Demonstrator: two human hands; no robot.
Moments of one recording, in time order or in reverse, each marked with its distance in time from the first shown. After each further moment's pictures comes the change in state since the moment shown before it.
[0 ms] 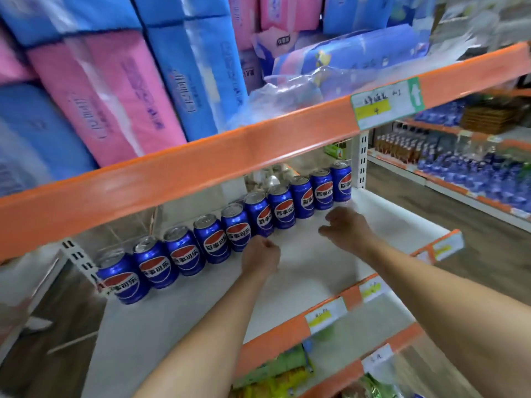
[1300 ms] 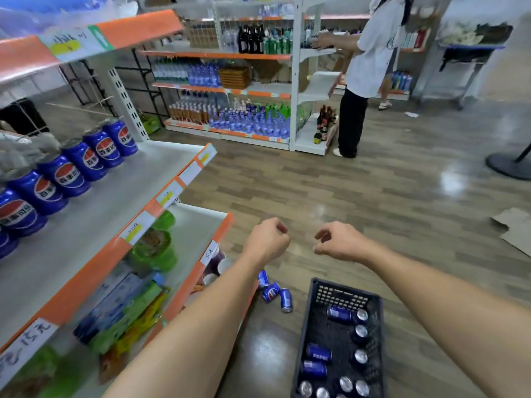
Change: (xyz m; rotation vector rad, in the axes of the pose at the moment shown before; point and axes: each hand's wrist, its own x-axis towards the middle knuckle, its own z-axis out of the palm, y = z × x) left_hand -0.359 0.029 0.161 0.300 -0.827 0.707; right_hand -0.440 0.190 -0.132 -0.227 0.084 0.632
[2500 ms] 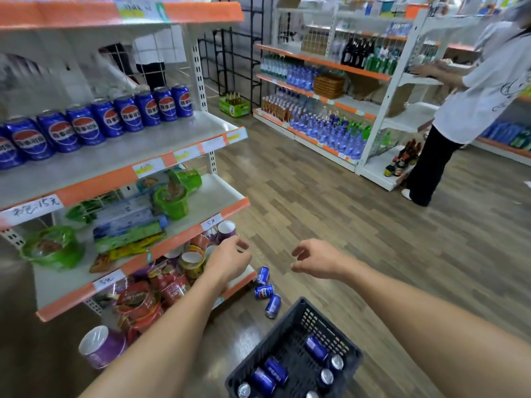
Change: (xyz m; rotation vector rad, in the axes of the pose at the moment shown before) left_hand -0.053 0.023 0.094 -0.135 0.357 -0.476; right_hand 0.043 0.088 -0.032 -0.205 -0.345 -0.496
